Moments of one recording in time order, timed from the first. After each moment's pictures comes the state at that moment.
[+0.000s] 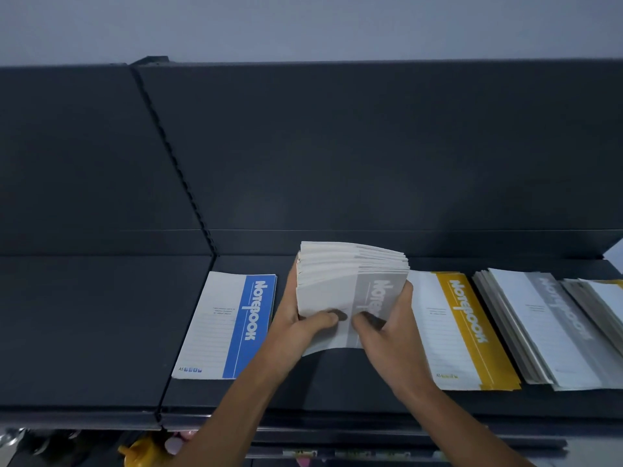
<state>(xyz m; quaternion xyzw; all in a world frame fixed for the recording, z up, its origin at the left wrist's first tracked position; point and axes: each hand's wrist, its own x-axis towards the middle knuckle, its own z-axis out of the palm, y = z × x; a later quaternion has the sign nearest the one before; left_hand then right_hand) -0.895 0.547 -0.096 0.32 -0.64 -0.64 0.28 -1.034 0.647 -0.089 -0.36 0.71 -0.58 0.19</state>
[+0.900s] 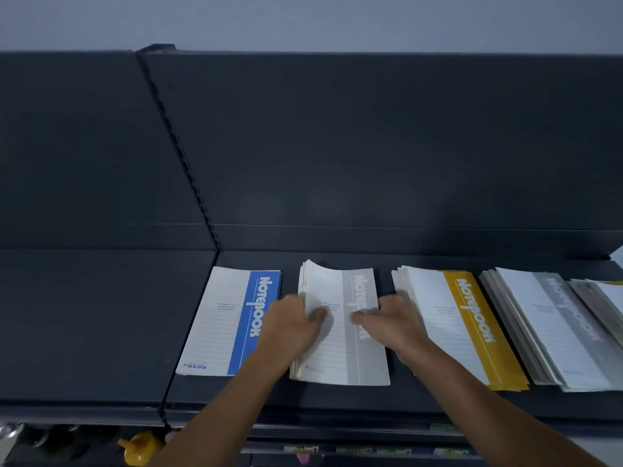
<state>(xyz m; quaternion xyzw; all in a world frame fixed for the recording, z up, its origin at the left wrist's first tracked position) -0.903 0.518 -0.125 0.54 -0.78 -0.30 0.11 -1.067 0.604 -0.116 -0.31 0.85 -0.29 0.32</state>
